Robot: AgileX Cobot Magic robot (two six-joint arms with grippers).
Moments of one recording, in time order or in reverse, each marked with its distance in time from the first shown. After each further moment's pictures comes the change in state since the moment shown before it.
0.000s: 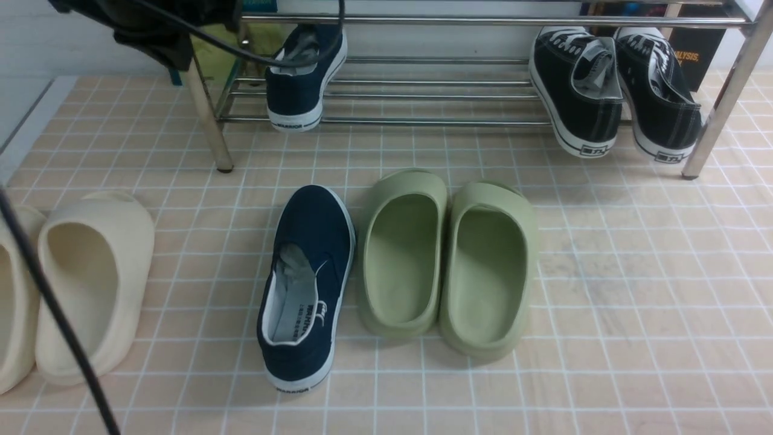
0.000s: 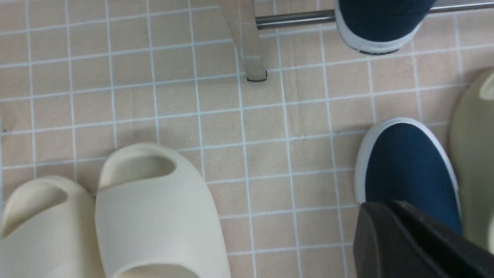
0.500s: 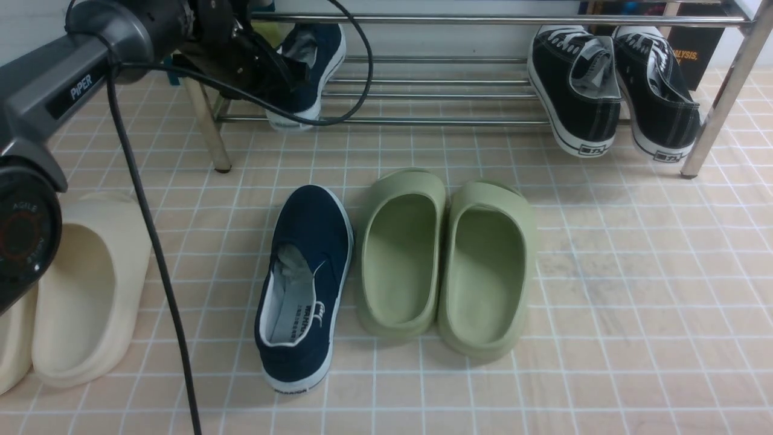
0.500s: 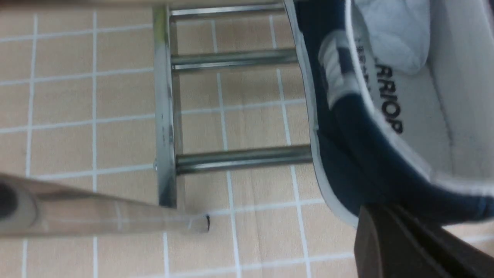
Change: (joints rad) right arm 0.000 0.000 0.000 0.000 0.000 0.000; left arm 0.001 0.380 -0.003 -0.044 -0.491 -0.024
